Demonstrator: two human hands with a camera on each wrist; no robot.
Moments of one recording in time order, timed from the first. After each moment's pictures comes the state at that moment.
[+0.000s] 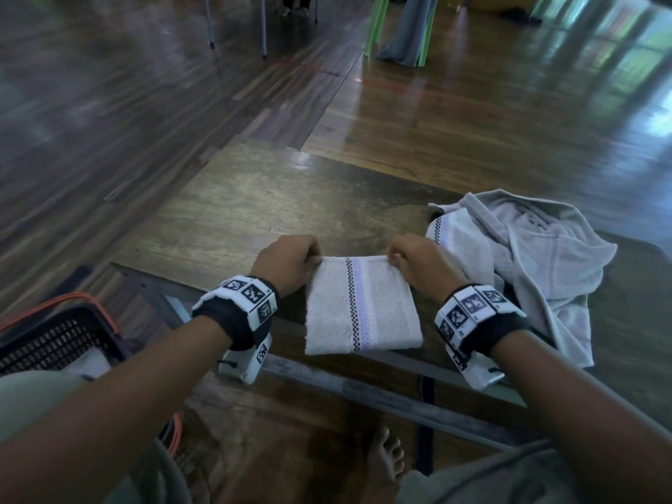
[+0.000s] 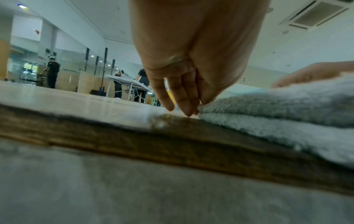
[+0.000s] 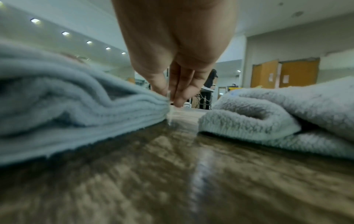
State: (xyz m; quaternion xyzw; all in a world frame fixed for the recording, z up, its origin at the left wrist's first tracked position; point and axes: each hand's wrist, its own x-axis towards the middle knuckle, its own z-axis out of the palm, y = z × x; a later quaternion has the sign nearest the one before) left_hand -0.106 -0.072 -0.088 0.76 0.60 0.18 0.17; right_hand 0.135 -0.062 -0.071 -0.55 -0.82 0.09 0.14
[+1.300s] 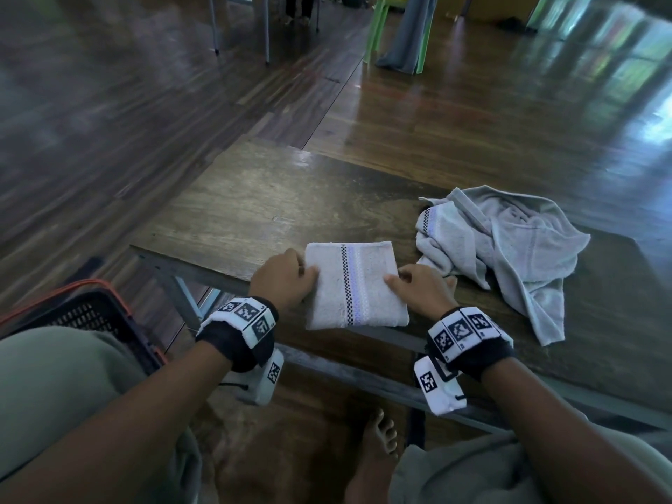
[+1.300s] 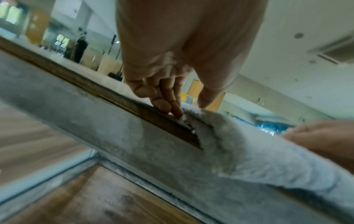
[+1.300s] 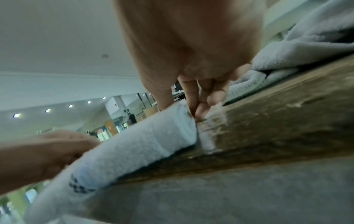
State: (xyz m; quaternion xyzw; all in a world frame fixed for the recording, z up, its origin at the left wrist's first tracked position) left_hand -0.099 -0.136 -0.093 0.66 0.69 0.19 0.23; right_hand 0.140 -0.126 -0.081 -0.72 -0.67 0.18 0.06
